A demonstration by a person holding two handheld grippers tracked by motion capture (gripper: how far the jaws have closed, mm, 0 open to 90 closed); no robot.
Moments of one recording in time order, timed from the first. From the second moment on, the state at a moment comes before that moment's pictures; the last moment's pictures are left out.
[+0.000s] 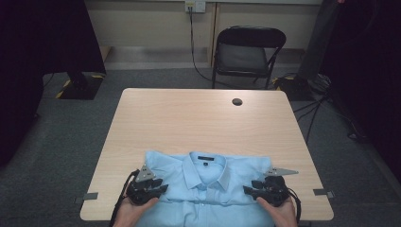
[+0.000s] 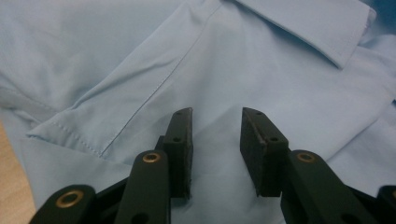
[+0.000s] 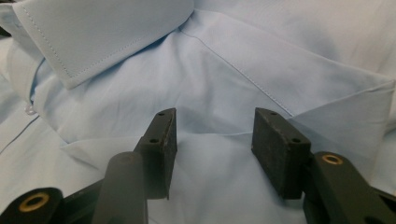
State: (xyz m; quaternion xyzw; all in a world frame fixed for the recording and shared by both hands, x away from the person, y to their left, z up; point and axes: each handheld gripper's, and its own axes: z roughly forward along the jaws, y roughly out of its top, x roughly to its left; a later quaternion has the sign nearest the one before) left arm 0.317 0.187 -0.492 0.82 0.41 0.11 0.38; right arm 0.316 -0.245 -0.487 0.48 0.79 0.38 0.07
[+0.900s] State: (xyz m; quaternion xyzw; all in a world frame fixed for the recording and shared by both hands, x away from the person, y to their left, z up) left arm 0.366 0.178 -0.492 0.81 0.43 0.15 0.37; right arm 0.382 -0.239 -0.485 0.48 0.79 0.37 0.10
